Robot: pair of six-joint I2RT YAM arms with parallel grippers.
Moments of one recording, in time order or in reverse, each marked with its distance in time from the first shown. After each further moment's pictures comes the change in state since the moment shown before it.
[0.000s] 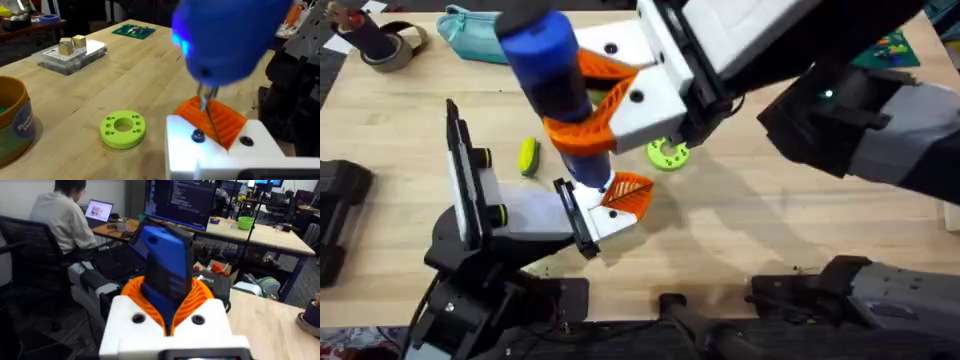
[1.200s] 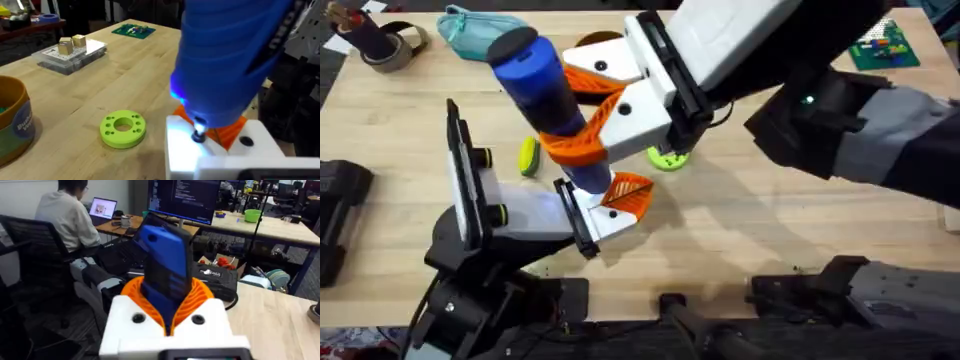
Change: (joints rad) left arm 0.000 0.000 0.000 0.000 0.001 -0.001; right arm 0.021 0.035 -0.013 -0.011 0.002 -0.015
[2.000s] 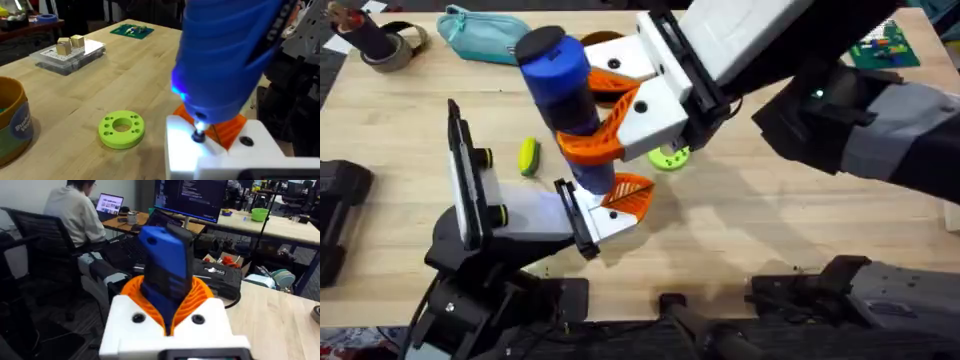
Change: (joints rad) left arm 0.000 0.000 0.000 0.000 0.003 0.000; right arm -0.037 -0.011 0.000 -0.004 -0.072 0.004
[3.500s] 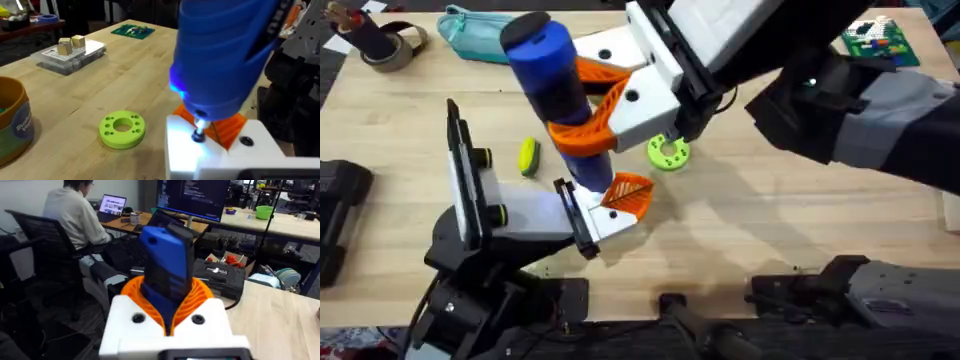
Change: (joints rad) left arm 0.000 0.000 0.000 0.000 -0.001 0.000; right arm 0.000 0.036 0.050 -0.016 -0.015 0.018
